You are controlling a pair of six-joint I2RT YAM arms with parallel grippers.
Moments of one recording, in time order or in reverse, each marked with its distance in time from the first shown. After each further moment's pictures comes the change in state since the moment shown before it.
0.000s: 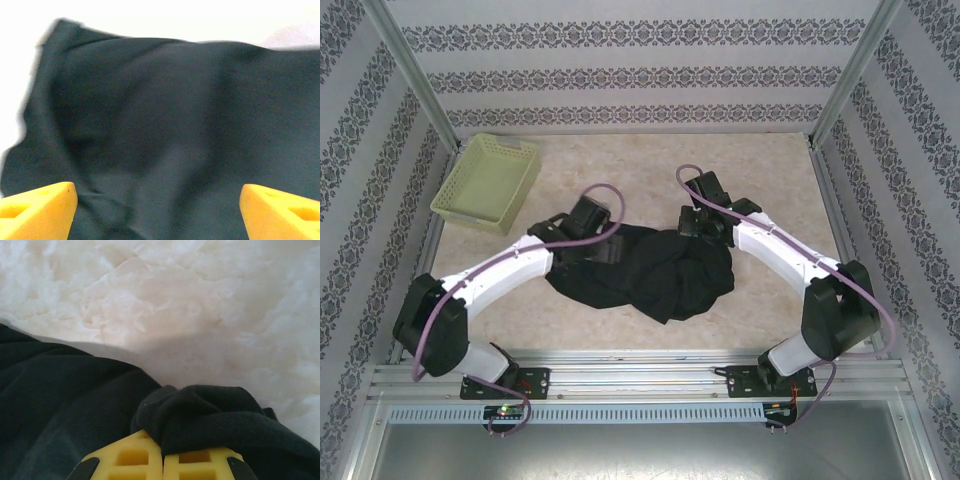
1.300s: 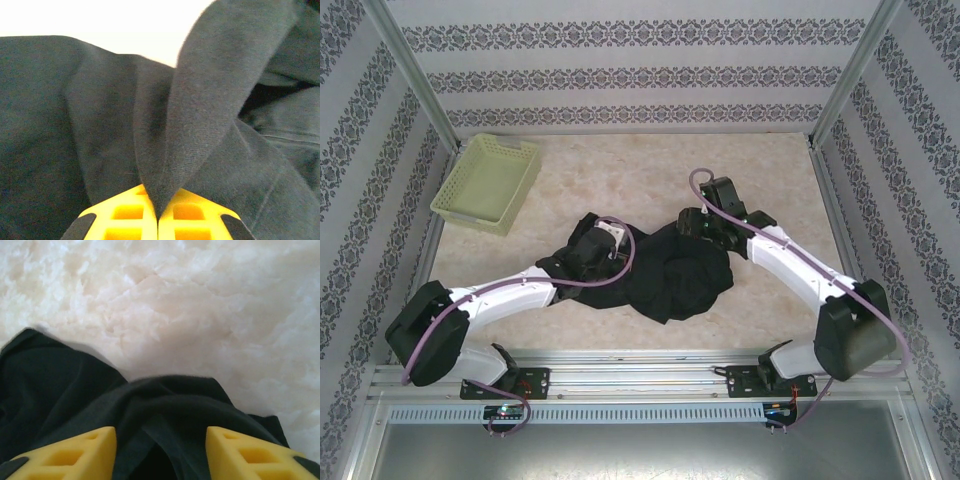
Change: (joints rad) left arm -0.072 -0.053 -0.298 0.455 0.075 -0.050; right arm -0.034 -0.144 -0.154 0.121 -0.063 -0.042
